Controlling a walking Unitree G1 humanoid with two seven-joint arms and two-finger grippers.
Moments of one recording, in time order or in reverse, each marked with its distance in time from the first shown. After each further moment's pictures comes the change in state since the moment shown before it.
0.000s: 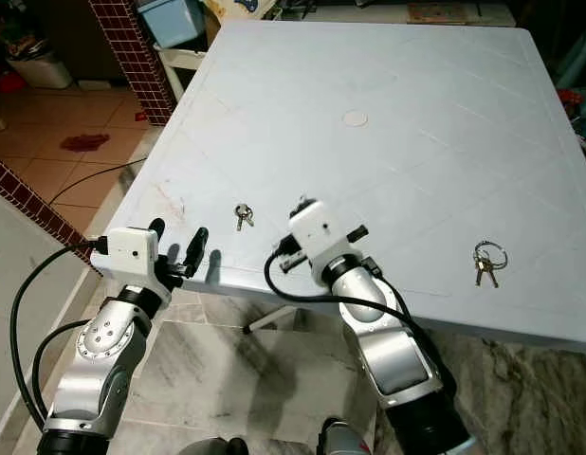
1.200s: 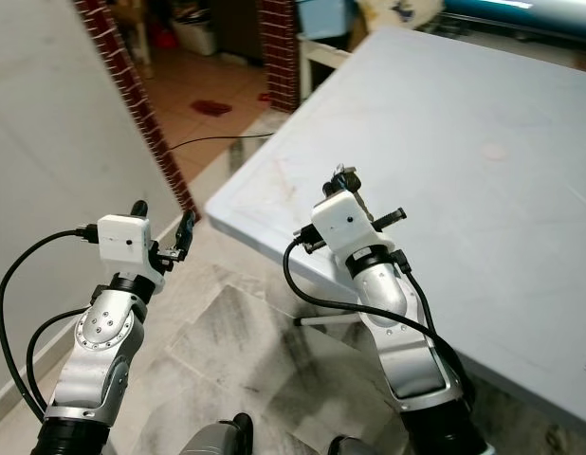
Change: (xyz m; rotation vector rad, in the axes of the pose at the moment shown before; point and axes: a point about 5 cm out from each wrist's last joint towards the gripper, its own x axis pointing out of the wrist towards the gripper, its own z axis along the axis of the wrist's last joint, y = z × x) left arm 0.007 0.011 0.018 0.119 -0.111 0.129; right arm -0.012 -0.032 0.025 -0.117 -0.162 -0.323
